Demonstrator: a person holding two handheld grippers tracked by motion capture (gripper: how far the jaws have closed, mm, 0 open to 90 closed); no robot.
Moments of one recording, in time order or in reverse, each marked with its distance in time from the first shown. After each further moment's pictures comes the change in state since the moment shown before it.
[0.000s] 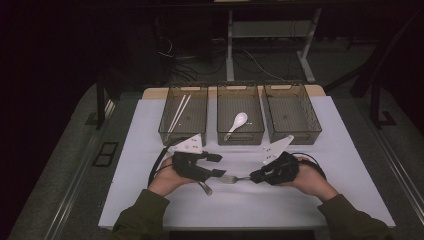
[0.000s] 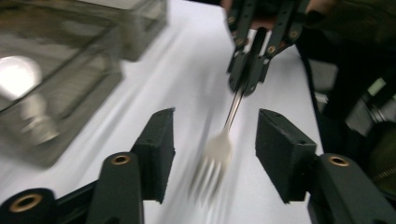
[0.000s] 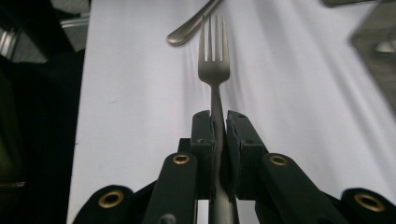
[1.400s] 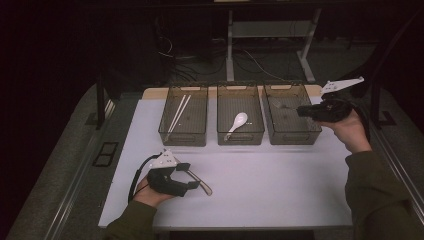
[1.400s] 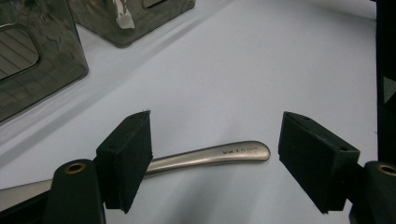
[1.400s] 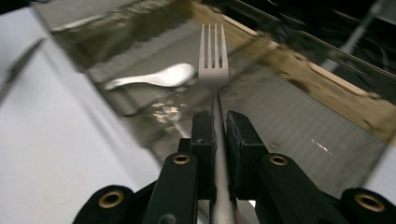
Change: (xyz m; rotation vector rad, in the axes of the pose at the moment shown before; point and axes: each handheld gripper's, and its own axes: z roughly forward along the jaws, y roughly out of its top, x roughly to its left) left arm -0.011 -0.063 -0.031 0.042 0.210 -0.177; right arm -0.124 -0.037 -0.130 -0.187 -0.441 0.429
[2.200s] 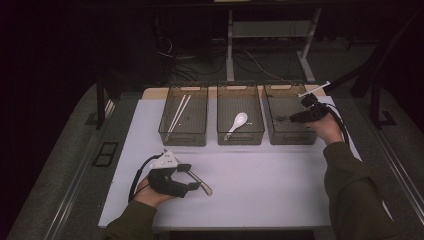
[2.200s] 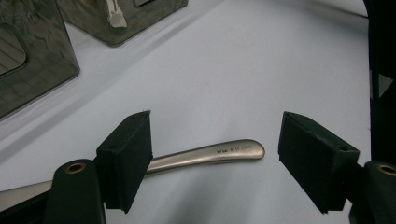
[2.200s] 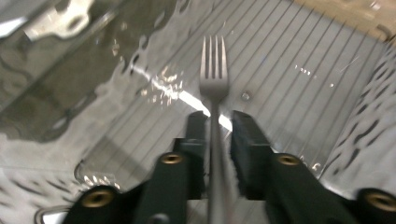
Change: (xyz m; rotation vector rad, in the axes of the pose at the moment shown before) left arm -0.001 0.000 0.001 0.005 -0.020 0.005; right arm -0.036 -0.021 0.085 0.243 -0.128 0.164
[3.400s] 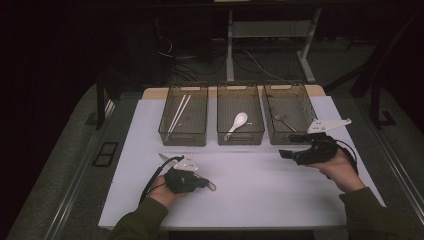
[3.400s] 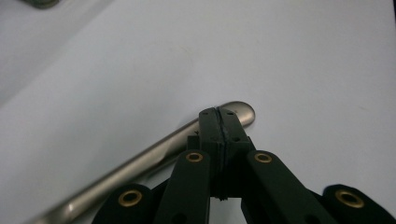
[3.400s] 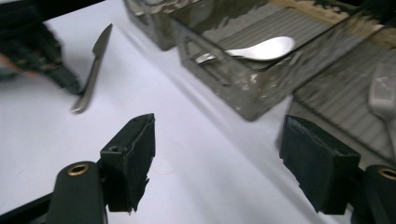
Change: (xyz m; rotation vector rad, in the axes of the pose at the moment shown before) left arm 0.000 0.007 0.051 0.197 -0.065 0.103; right arm 0.109 -0.079 -0.076 -0.283 0.281 -0.187
